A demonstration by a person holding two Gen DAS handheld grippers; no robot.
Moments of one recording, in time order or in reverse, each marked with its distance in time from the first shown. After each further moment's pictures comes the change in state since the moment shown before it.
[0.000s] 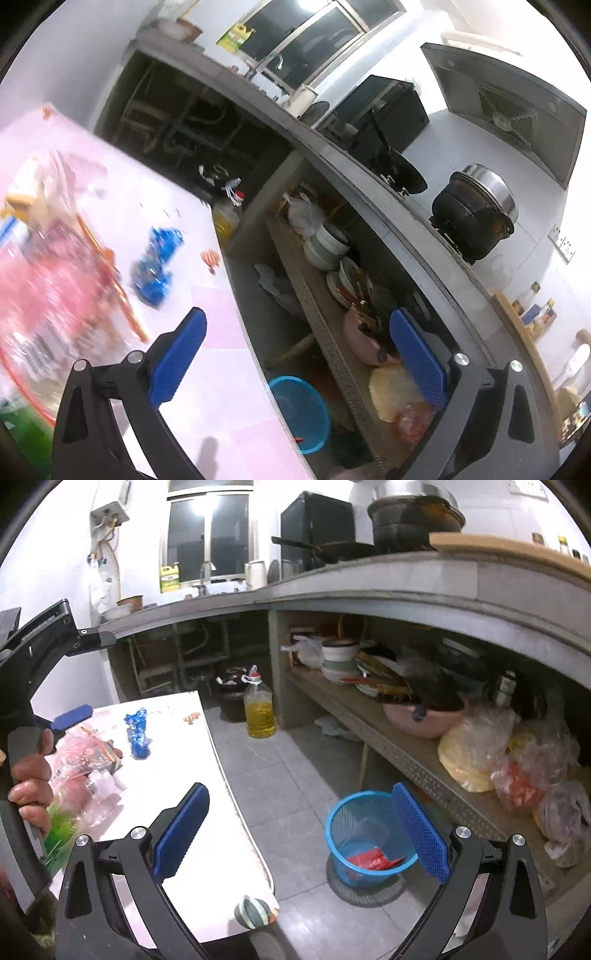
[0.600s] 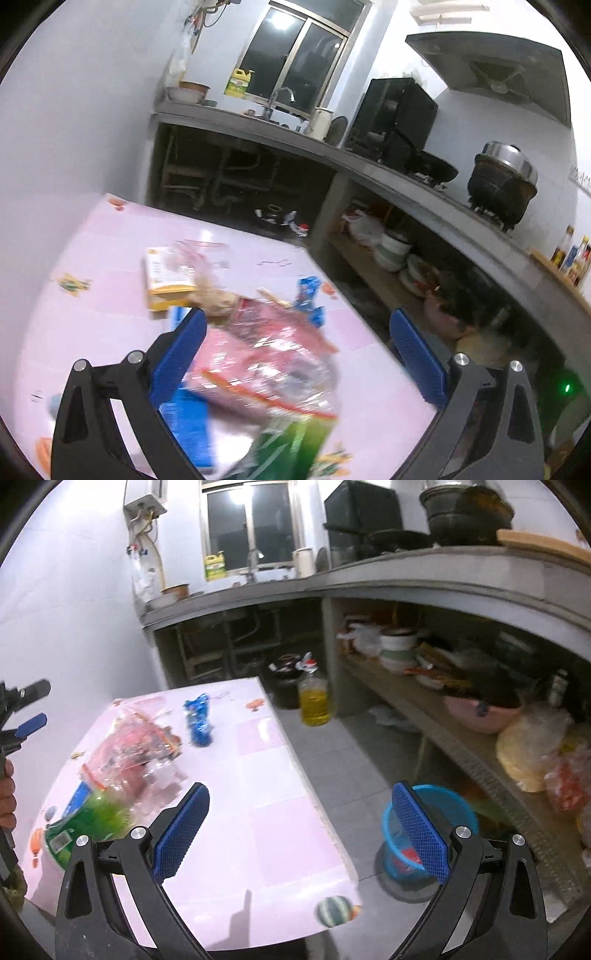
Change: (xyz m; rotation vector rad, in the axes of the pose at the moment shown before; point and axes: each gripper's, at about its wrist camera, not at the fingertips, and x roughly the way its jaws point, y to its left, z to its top) left arm -0.125 0.073 0.034 0.260 -0.046 0.232; right arm 0.011 0.042 0.002 -0.018 0.066 0.218
